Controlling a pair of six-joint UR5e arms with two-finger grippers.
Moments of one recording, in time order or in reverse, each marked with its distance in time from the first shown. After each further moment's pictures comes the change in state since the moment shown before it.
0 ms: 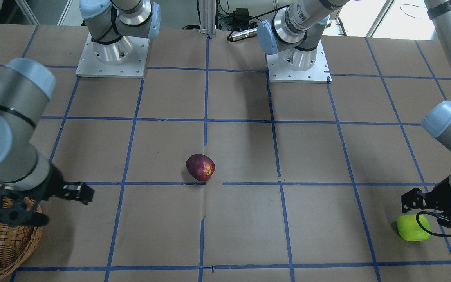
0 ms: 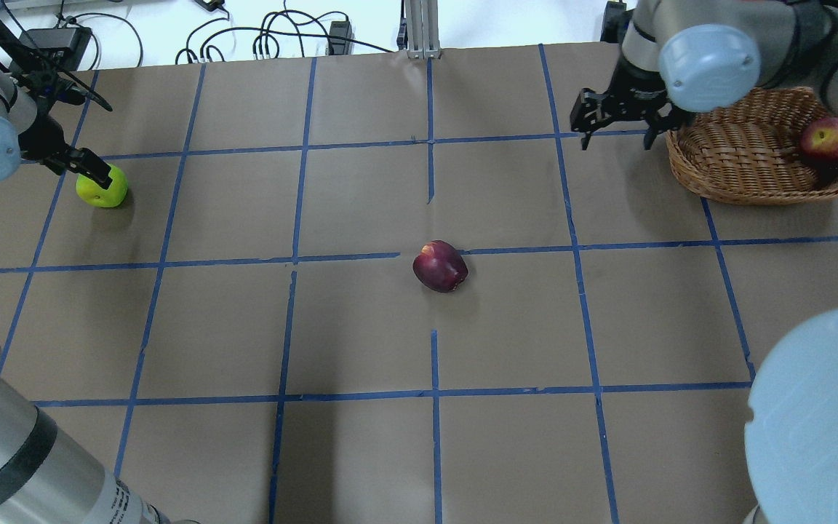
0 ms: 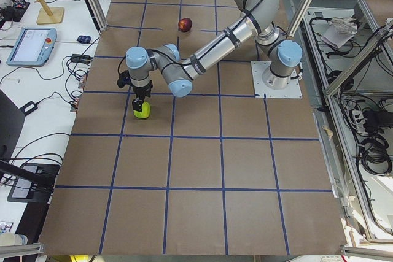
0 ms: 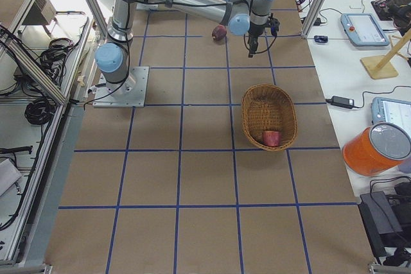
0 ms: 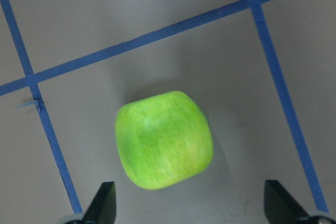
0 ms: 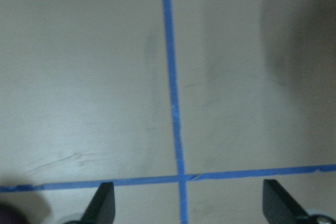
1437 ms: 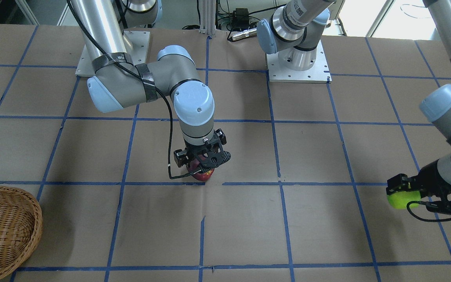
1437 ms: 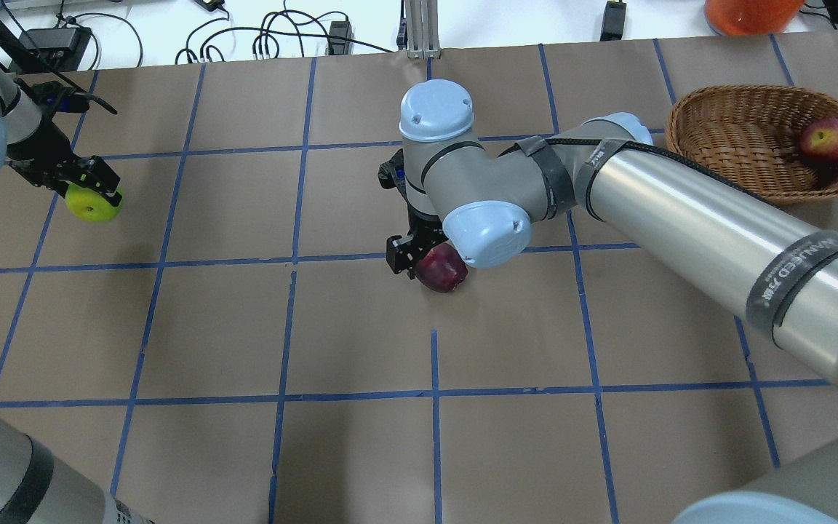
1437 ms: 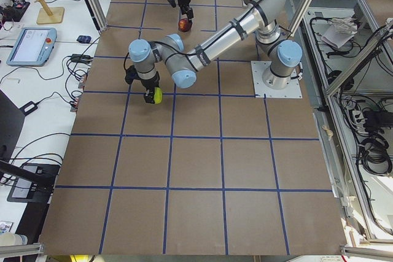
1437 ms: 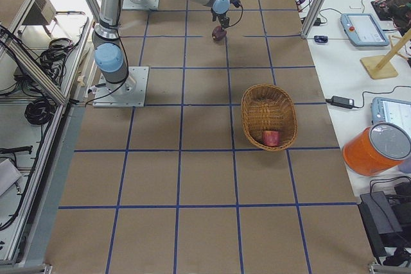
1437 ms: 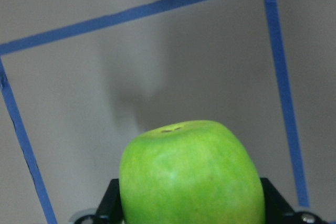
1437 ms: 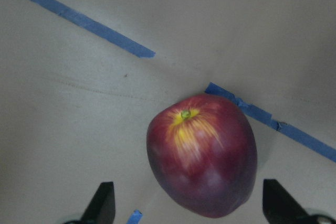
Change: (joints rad) left arm -0.035 0.177 -0.115 -0.235 -0.003 -0.251; right arm 0.362 0.042 0.178 -0.198 0.070 -0.182
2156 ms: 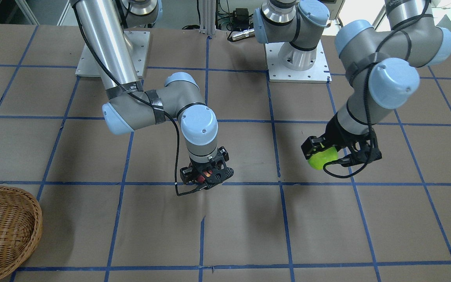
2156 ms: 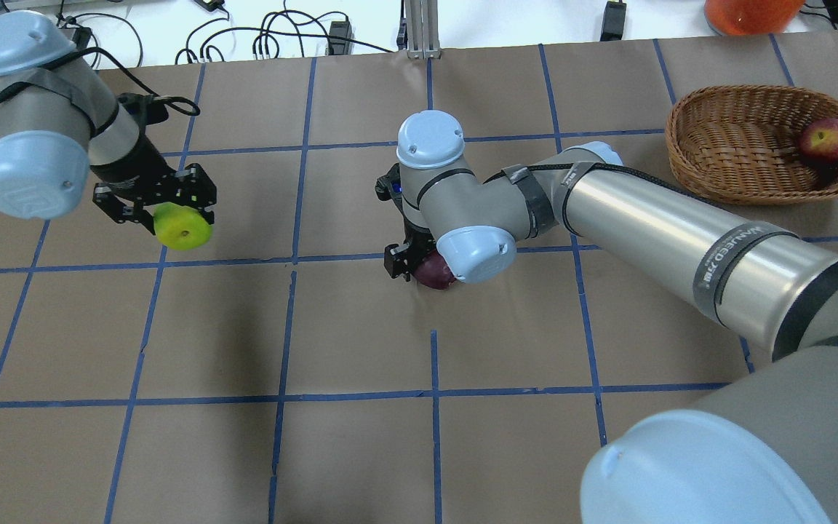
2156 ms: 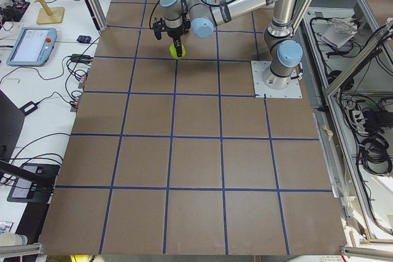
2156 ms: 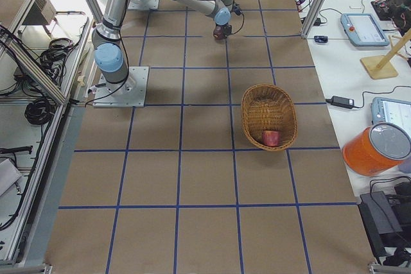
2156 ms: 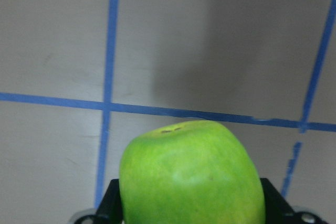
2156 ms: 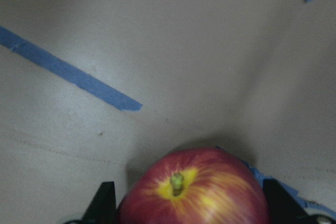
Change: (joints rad) left arm -0.349 0.270 -0.236 -0.005 -0.043 -0.716; right arm 0.000 0.117 0.010 -0.189 -0.012 -0.010
